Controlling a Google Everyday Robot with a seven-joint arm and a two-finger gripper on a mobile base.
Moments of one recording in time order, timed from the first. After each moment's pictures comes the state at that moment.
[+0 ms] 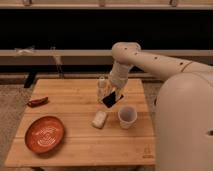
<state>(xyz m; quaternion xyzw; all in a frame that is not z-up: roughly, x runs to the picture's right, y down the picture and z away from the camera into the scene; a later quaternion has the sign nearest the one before) 0.038 0.048 0.764 -0.32 -0.29 -0.40 0.81</state>
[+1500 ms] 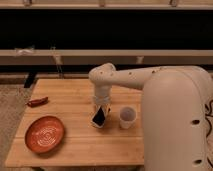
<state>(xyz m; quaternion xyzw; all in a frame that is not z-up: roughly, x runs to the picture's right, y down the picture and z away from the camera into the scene) -0.031 0.135 0.808 -0.31 -0.28 -0.53 0.73</state>
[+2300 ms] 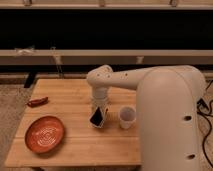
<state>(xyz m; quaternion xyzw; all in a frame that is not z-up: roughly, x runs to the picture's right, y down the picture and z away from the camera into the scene) -0.038 0.141 0.818 -0.31 -0.28 -0.54 0.73</state>
